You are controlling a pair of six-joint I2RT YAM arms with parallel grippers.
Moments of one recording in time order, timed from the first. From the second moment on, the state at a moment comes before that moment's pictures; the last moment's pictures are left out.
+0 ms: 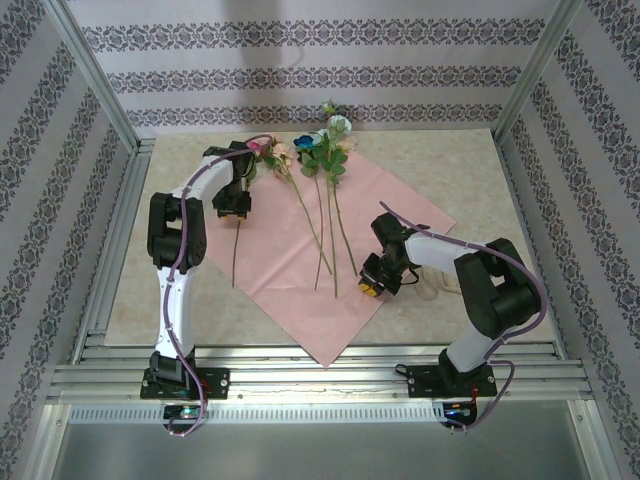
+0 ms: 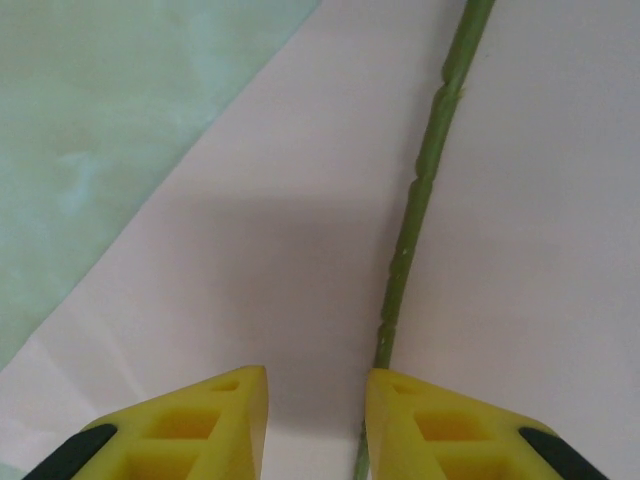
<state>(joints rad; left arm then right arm) -0.14 2.30 1.92 -1.15 -0.13 -0.24 0.42 1.68 0.85 -0.64 -0.41 1.05</state>
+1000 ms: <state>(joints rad) -0.12 2.25 1.88 -1.08 0.01 -0.23 0.42 1.68 0.85 -0.63 -0.41 1.05</state>
